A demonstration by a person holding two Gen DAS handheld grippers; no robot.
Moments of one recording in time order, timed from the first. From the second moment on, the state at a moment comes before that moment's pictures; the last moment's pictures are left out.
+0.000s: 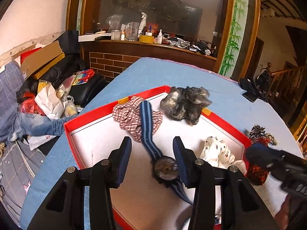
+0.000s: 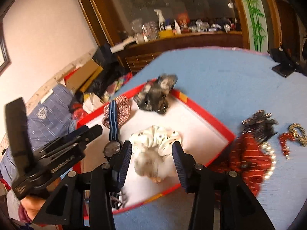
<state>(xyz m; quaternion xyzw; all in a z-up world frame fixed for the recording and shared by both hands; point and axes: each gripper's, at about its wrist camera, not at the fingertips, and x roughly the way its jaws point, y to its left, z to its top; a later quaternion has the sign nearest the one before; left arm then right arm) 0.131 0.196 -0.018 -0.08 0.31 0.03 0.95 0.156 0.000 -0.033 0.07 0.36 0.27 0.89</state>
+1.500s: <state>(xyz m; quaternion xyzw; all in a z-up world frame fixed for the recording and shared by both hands) 0.167 -0.025 -0.027 0.03 0.30 -0.18 0.94 0.170 -0.264 -0.074 0.37 0.37 -0.01 0.85</state>
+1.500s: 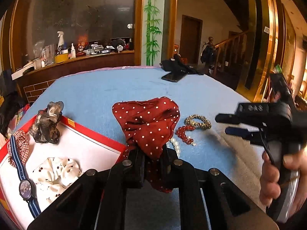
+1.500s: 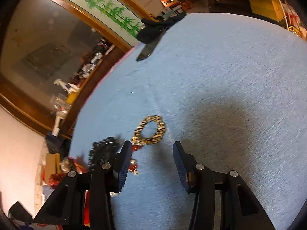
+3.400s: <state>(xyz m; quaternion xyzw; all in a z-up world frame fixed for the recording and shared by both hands) 0.178 -0.003 -0.037 0.01 0.33 -0.10 0.94 0.200 -0.174 -0.025 0.12 0.32 0.13 0.93</state>
